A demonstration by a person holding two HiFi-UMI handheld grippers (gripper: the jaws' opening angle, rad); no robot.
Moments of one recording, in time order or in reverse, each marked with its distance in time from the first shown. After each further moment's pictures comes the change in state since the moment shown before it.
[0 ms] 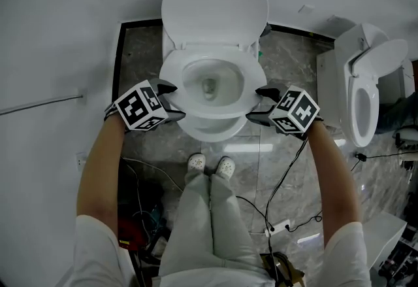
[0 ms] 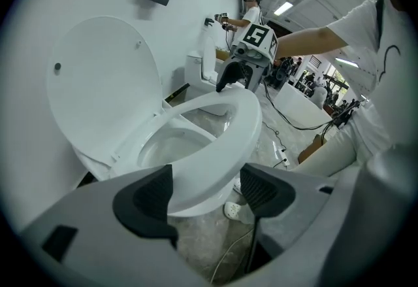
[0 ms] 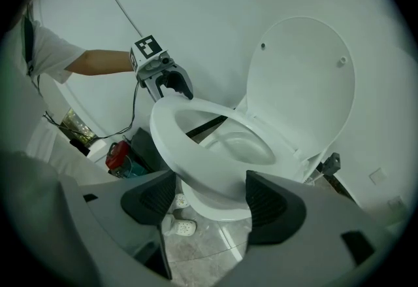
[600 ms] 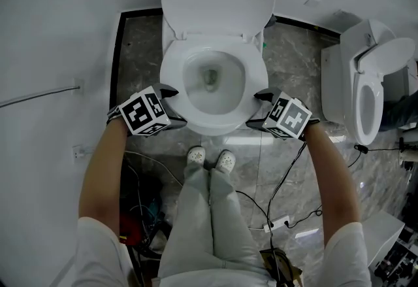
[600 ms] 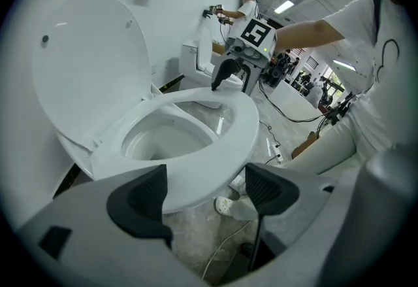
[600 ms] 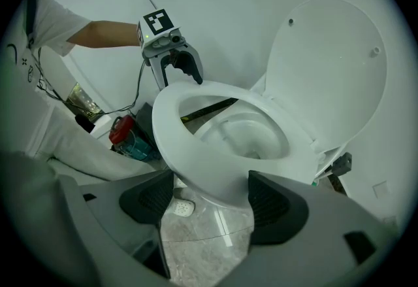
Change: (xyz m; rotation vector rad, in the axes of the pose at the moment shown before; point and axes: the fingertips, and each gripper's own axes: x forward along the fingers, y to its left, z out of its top) left arm 0.038 -0.025 -0.036 -0.016 0.043 -0.057; right arm 0.043 0.019 -0.044 -0.127 0.161 0.034
